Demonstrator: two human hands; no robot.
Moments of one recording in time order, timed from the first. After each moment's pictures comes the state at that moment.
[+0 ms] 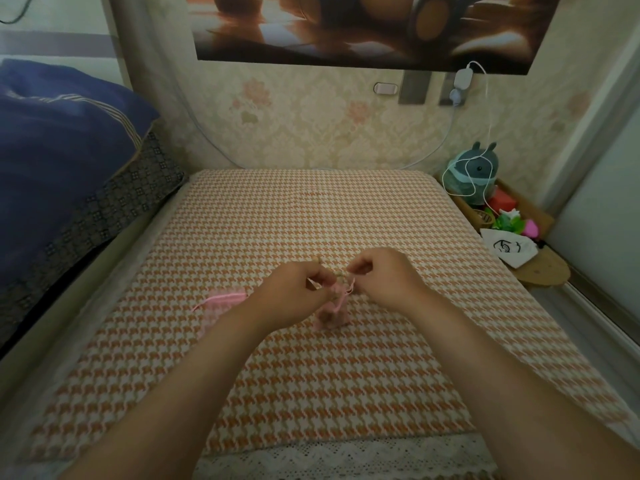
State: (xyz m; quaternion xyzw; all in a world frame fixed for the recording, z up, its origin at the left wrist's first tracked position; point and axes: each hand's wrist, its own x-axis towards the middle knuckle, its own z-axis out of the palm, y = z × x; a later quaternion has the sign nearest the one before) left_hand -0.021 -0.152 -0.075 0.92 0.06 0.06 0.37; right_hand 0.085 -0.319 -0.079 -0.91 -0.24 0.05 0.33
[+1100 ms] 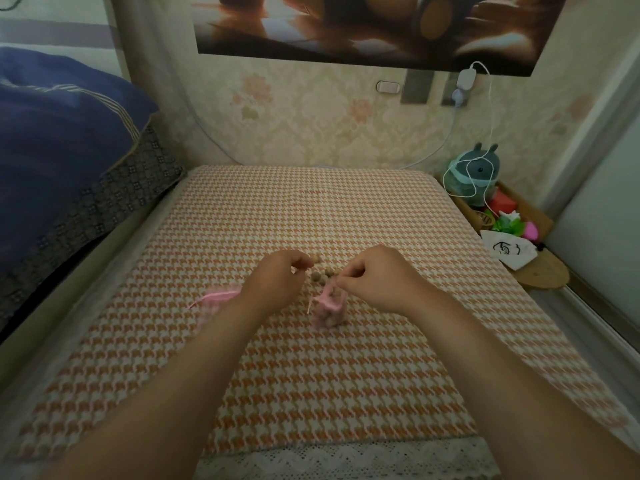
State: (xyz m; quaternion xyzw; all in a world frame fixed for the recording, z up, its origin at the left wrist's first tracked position) left_hand 0.014 -0.121 -0.110 0.92 0.13 0.13 0.35; right_hand 0.066 -0.316 -0.056 -0.90 -0.31 0.10 0.30
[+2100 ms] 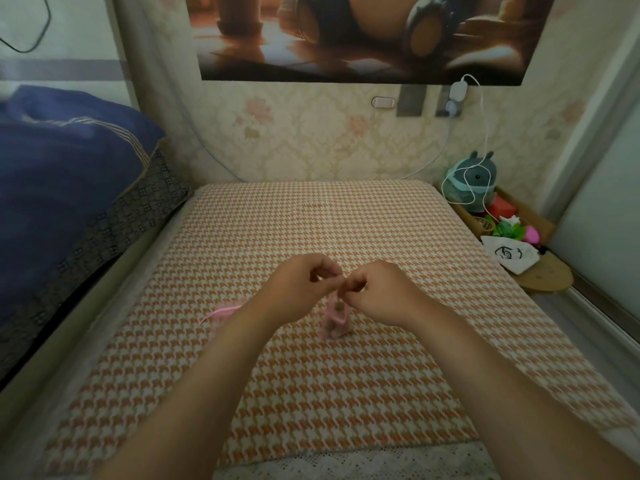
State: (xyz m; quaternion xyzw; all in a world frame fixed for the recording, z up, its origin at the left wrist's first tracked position) left_hand -0.009 -0.149 -0.058 0.91 0.03 0.11 0.41; right_hand 0.063 -0.317 -0.060 -0.90 -0.31 0.09 0.31
